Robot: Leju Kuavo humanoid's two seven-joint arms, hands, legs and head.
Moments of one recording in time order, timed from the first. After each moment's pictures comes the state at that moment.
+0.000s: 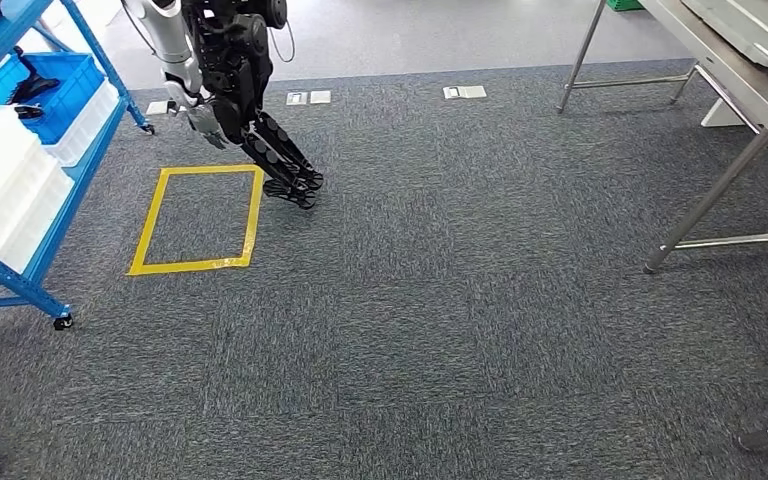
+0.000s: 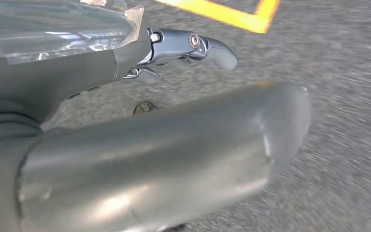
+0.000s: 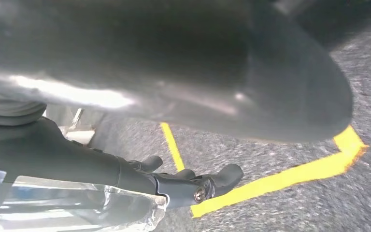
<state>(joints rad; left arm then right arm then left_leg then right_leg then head) 0.19 -0.31 0.73 -1.08 -0.10 -0.13 0.16 -0.10 0.12 -0.14 -0.20 1.44 -0.04 0.22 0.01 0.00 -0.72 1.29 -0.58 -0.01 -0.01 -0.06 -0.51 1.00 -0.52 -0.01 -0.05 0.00</state>
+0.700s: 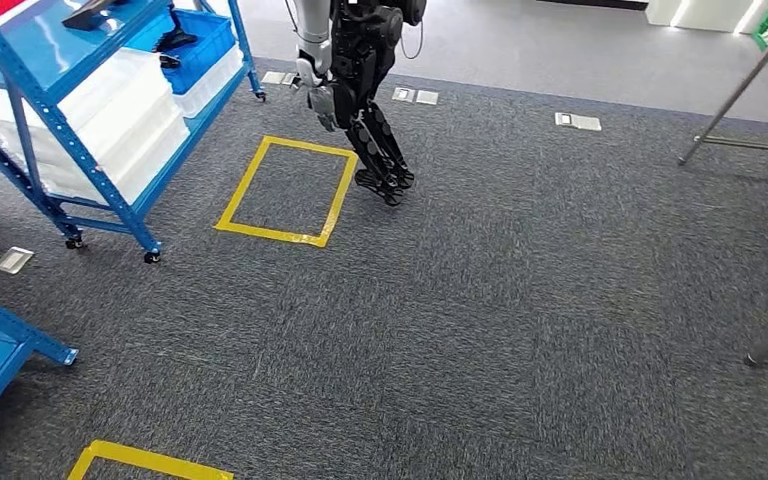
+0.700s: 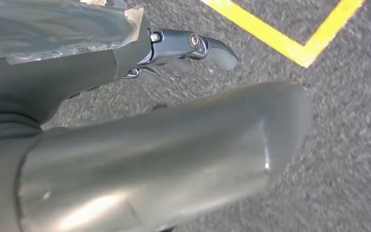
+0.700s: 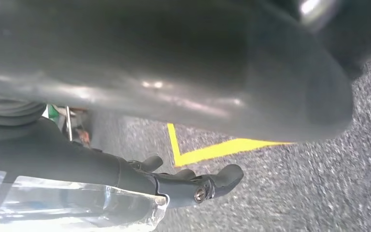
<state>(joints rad) 0.02 -0.31 0.86 -0.81 -0.30 -0.09 0.07 -0.09 0.10 -0.17 -0.20 1.41 -0.03 0.21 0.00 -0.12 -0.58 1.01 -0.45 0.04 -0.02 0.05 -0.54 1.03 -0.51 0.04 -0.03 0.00</state>
